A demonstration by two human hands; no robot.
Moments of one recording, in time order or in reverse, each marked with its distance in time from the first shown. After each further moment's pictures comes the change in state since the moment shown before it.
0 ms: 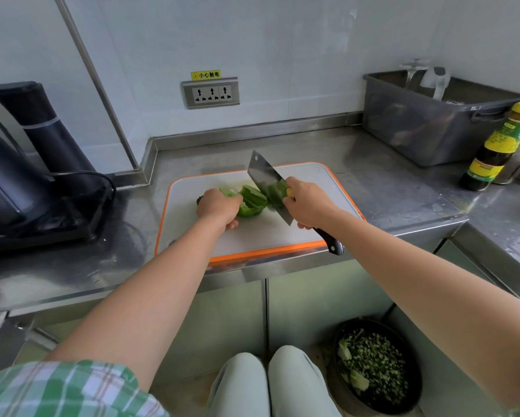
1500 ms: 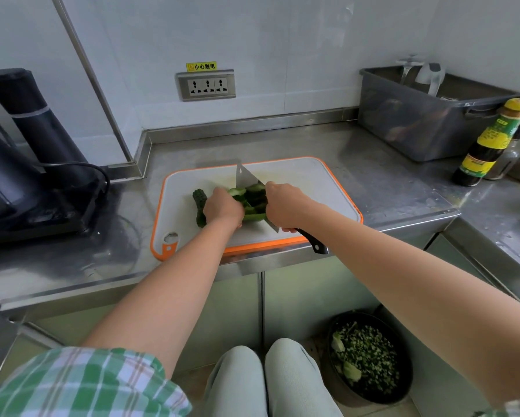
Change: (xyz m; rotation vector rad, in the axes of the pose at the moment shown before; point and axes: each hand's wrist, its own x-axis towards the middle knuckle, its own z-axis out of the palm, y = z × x) left_hand -0.011 -0.007 0.021 0.213 0.033 0.093; right_hand -0.013 -0.040 0.006 -0.208 -0.182 0.042
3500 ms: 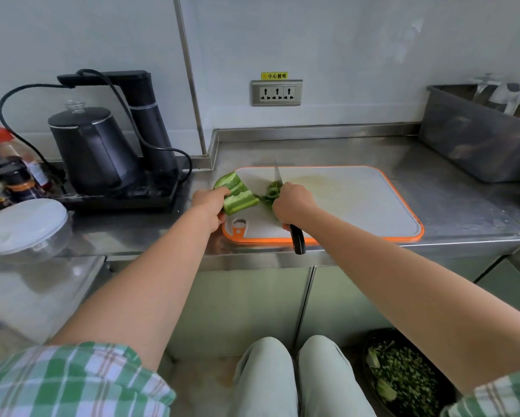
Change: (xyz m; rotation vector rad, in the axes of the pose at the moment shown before) left_hand 0.009 -0.090 -0.118 -0.792 0.032 -0.319; right_hand 0.013 -0.096 0.035 0.170 0.065 0.035
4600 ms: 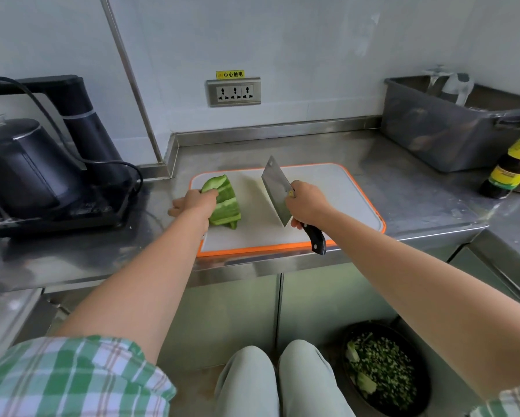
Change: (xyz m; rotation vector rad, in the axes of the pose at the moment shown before) left_hand 0.021 -0.007 0.069 0.524 0.137 0.076; right_hand 0.018 0.095 -0.036 0.258 0.043 0.030
